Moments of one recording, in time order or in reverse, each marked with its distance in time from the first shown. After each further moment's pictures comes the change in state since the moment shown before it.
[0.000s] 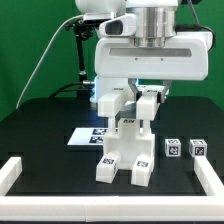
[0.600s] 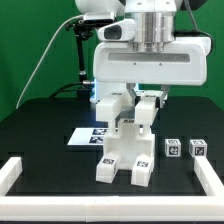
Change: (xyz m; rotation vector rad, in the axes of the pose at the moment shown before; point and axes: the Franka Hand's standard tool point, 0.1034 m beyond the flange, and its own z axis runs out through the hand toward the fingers) arm 0.008 0.004 0.006 0.008 0.027 0.013
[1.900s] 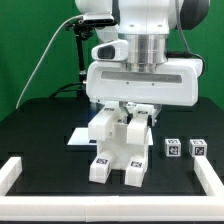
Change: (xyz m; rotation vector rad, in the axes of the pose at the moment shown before) arm 0.005 0.014 0.033 -0.028 -0.005 -0.049
